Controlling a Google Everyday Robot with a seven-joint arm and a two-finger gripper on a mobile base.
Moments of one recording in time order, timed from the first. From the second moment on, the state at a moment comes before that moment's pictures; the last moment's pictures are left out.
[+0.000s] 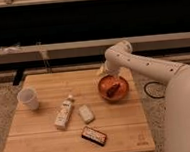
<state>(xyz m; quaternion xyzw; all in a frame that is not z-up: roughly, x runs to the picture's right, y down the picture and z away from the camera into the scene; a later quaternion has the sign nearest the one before) 0.088 -0.008 0.880 -0.11 -0.19 -0.61 0.76</state>
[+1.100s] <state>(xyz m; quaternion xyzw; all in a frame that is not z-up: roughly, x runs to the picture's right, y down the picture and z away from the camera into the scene) -0.147 -0.006 0.819 -0.06 -0.23 -0.76 0.61</state>
